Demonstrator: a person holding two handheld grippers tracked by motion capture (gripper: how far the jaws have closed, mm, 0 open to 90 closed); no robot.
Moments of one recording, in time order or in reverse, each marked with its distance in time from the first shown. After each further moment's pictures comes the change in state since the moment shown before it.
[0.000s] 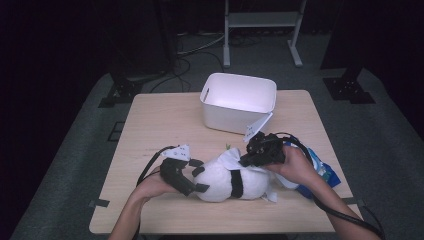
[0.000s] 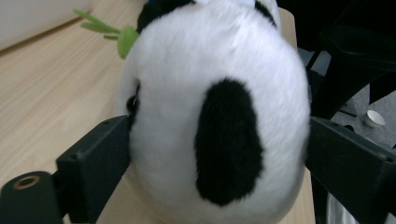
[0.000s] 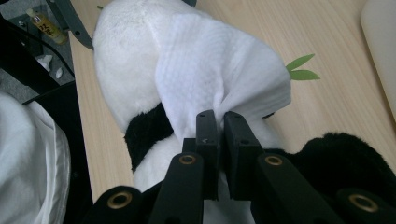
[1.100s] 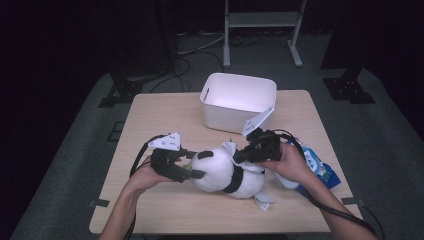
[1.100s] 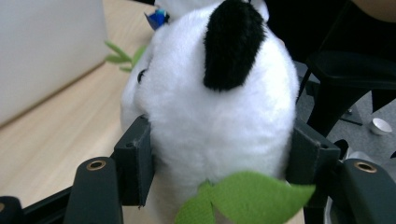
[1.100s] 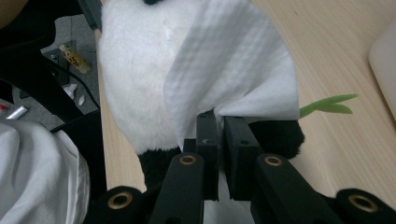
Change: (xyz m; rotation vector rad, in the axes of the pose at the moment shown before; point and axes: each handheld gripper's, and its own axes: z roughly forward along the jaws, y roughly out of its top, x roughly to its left) left arm -0.008 0.035 -0.043 -0.077 0.033 0.092; right arm 0.001 0.013 -0.005 -0.121 0.068 -0.004
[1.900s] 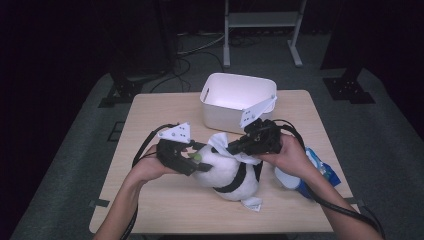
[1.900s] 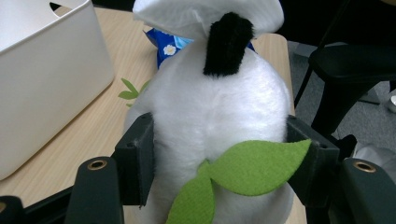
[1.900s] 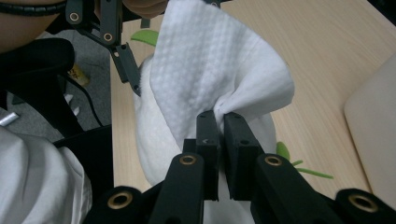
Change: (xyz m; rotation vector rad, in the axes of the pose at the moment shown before) left arm -0.010 0.045 0.005 0.070 0.020 0.082; right arm 0.022 0.035 -0.030 -0.077 -0.030 -0.094
